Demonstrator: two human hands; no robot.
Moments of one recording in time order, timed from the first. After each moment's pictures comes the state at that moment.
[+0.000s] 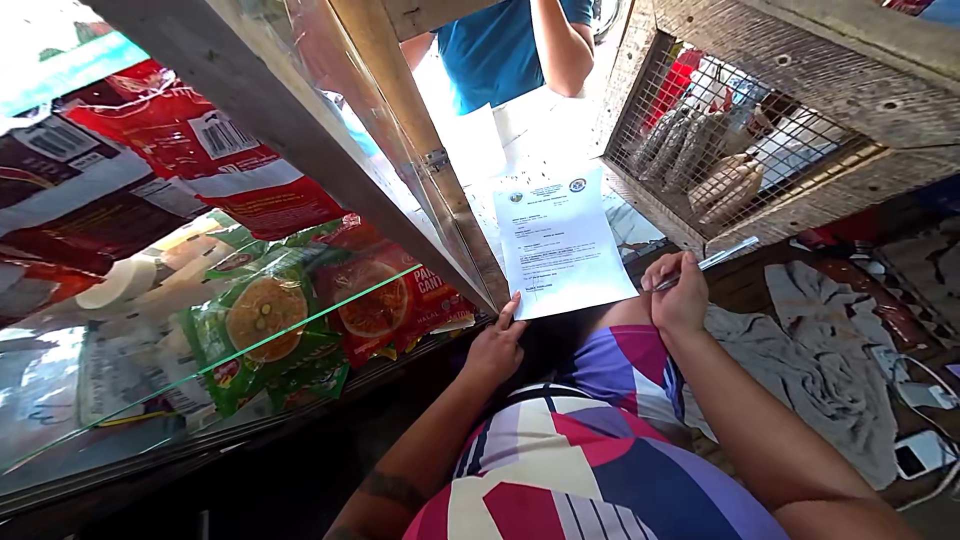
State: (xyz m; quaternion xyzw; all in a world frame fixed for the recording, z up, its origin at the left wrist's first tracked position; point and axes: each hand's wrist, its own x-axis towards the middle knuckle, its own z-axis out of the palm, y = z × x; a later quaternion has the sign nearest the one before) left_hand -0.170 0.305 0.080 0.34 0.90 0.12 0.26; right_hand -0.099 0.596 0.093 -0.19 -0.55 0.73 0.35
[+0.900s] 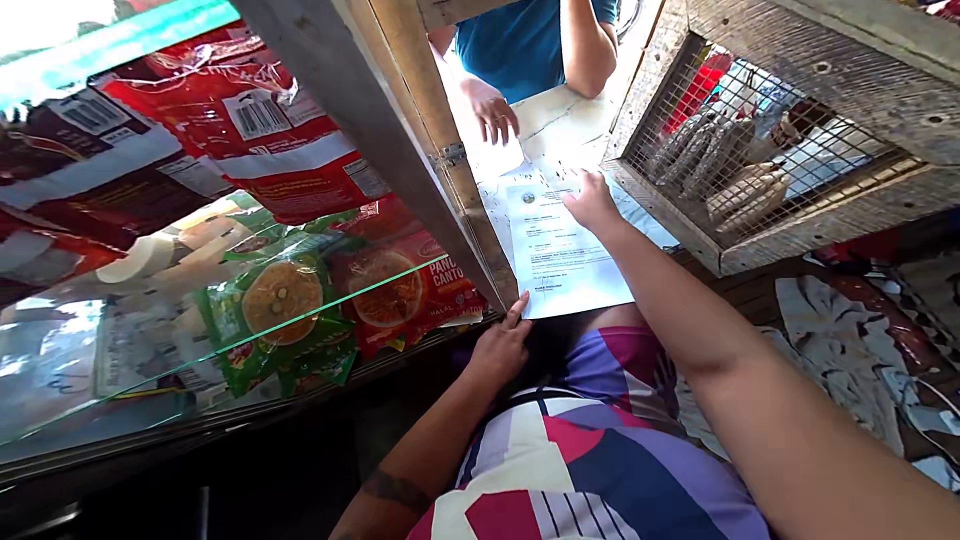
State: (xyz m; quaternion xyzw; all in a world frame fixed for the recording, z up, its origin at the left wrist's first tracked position) left_hand -0.171 0.306 0.089 0.33 0.89 0.10 0.28; right_hand -0.296 0.587 0.115 -0.17 -0.92 0.34 0.07
